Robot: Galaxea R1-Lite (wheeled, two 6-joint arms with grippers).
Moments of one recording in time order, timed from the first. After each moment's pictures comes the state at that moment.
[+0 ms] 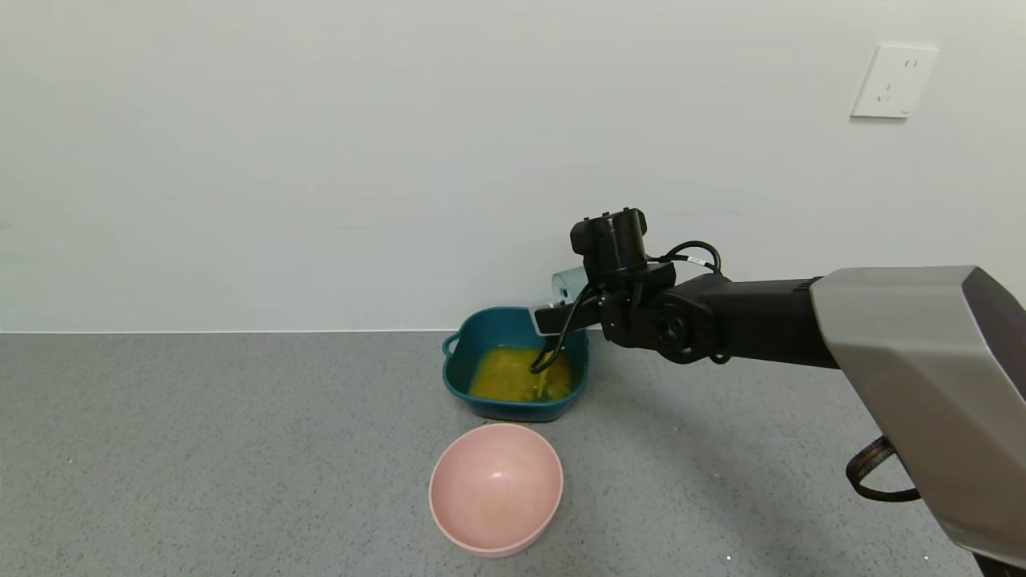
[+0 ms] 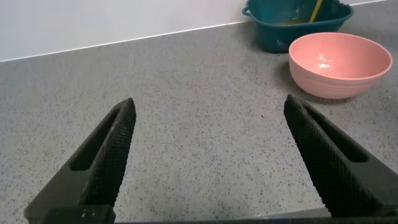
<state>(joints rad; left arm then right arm) 0.00 0.00 0.00 0.00 -0.05 0.09 0.60 2.38 -1.96 -0.04 -0.60 -1.61</state>
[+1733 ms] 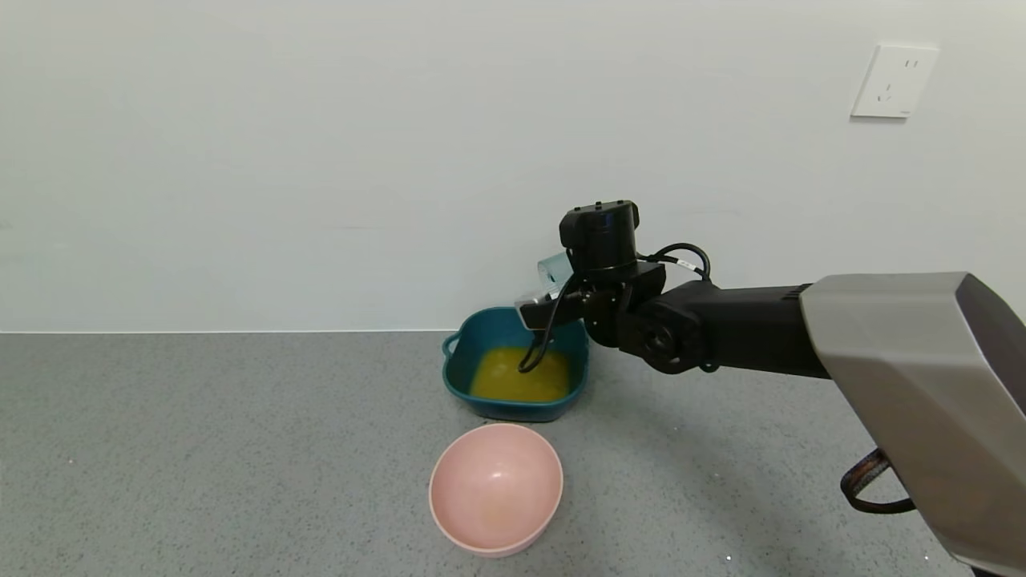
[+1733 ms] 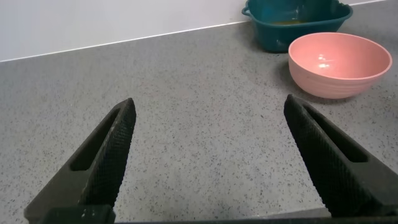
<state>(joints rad) 0.00 0.00 0.00 0.00 -0.05 0.09 0.65 2.38 -1.95 -0.19 -0.65 -1.77</state>
